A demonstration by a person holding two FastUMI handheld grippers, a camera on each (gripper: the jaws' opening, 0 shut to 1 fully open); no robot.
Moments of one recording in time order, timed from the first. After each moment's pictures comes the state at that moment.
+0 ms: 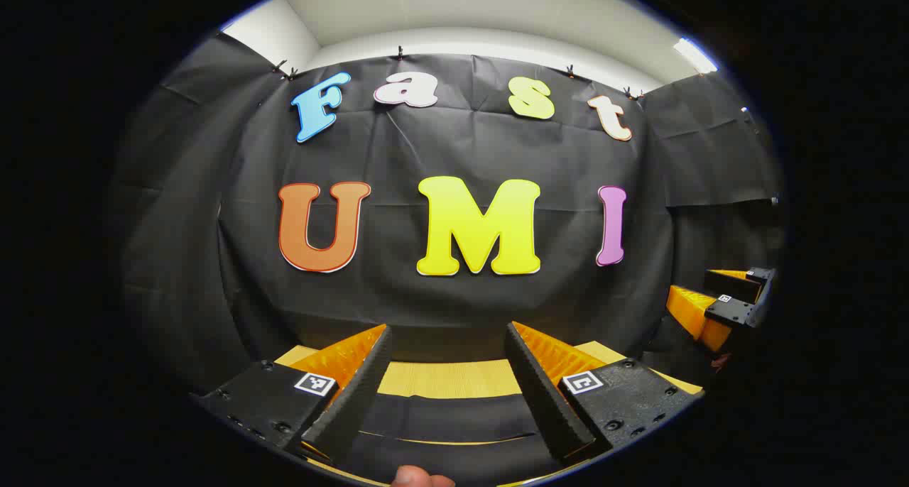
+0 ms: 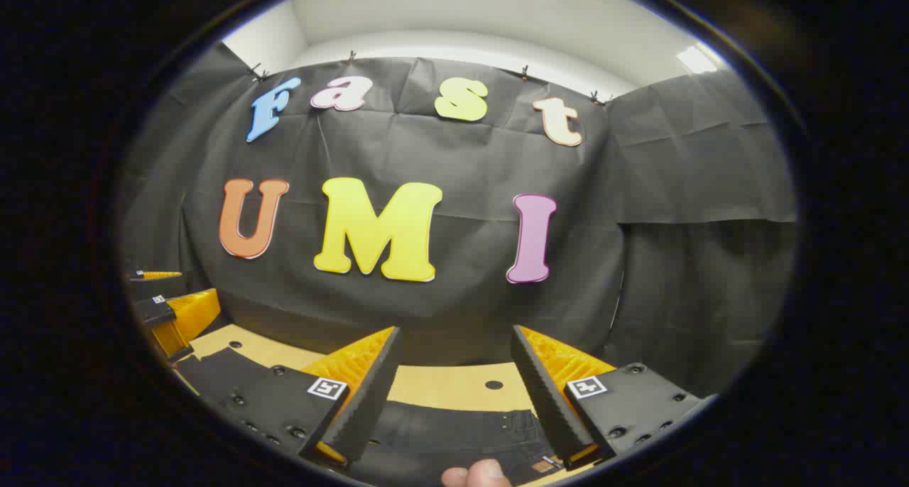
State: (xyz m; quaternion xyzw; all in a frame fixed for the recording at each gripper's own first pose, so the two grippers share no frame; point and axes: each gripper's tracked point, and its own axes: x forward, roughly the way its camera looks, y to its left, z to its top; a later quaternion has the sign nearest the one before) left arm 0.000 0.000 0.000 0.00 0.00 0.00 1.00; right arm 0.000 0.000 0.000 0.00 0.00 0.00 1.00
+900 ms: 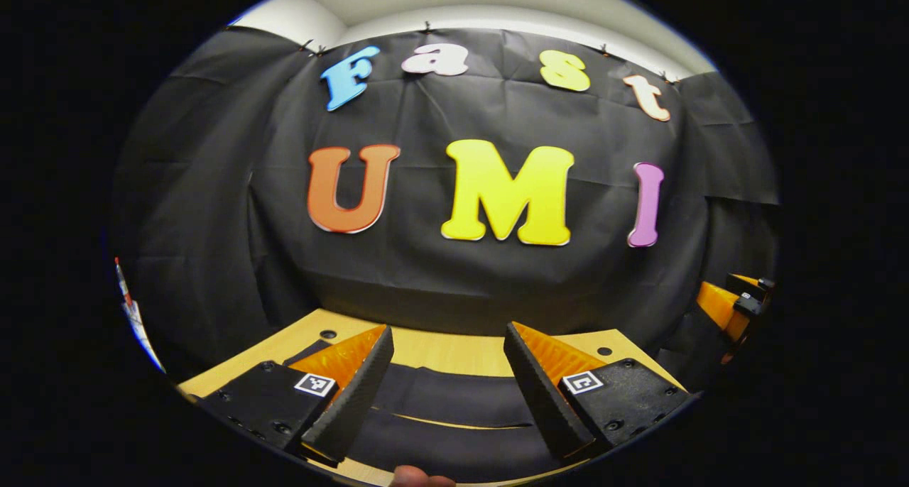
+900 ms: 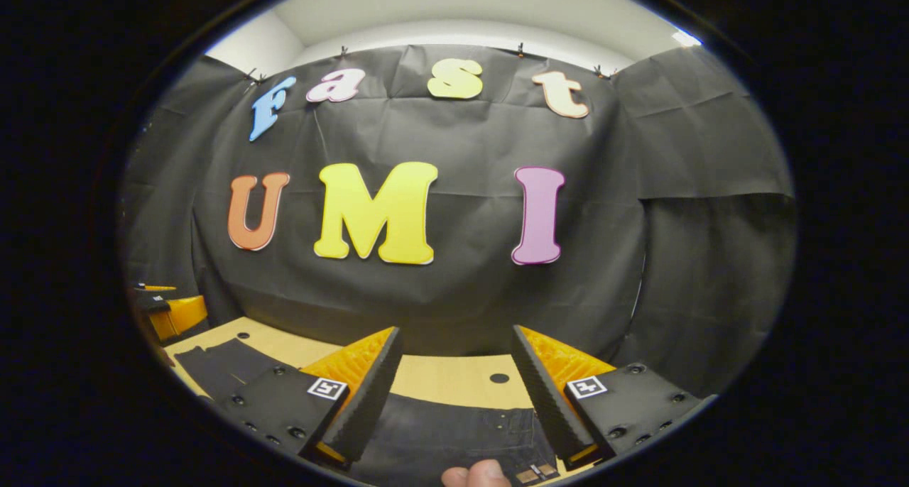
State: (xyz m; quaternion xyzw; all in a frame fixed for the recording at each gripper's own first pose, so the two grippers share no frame) left arm -0.004 0.017 -0.057 -0.05 0.09 0.10 0.99; right arm 0.045 -0.059 -0.047 0.01 0.05 0.05 1.00
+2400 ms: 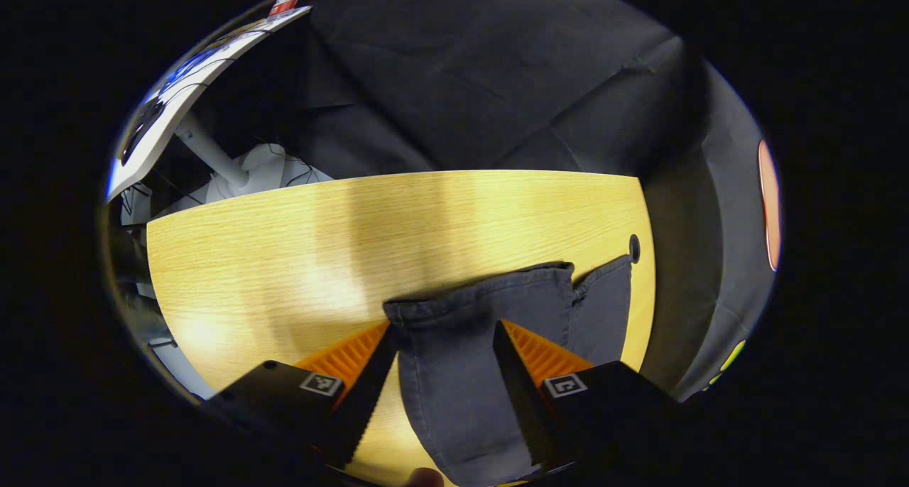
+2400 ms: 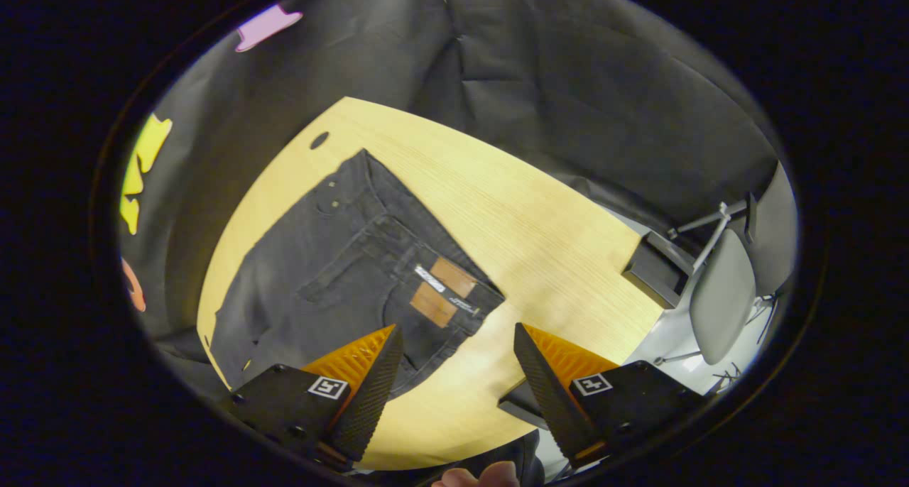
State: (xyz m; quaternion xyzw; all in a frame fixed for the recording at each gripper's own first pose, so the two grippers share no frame) left arm -0.079 0.365 -0.353 -0.52 0.40 0.41 0.63; right arm -0.056 -0.175 -0.311 0.29 0.55 -0.22 0.75
